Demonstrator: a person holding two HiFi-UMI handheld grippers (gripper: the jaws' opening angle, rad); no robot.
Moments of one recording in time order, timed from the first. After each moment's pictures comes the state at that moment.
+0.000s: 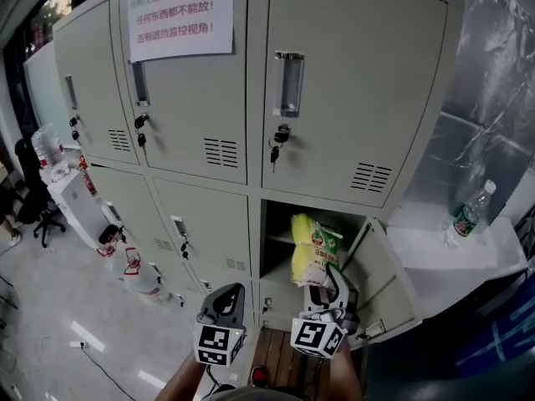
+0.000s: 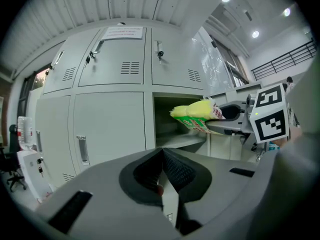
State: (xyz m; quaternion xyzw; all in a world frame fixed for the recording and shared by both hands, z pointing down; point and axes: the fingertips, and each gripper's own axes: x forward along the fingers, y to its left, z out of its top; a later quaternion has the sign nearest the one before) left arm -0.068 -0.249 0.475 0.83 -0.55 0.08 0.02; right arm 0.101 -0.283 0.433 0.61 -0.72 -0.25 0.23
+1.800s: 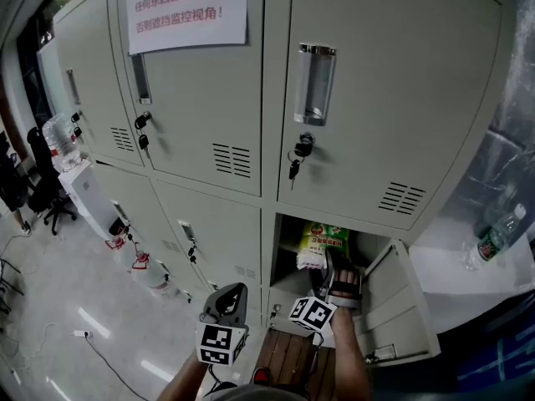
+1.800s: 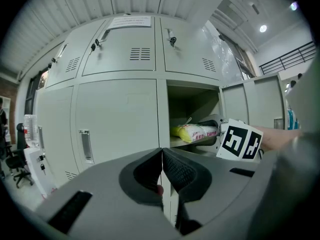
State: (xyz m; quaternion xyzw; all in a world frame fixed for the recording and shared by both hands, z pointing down) left arm -0.089 -0.294 0.493 0.80 -0.59 0.10 0.04; right arm 0.083 -0.410 0.529 0.51 -0.63 -0.37 0.46
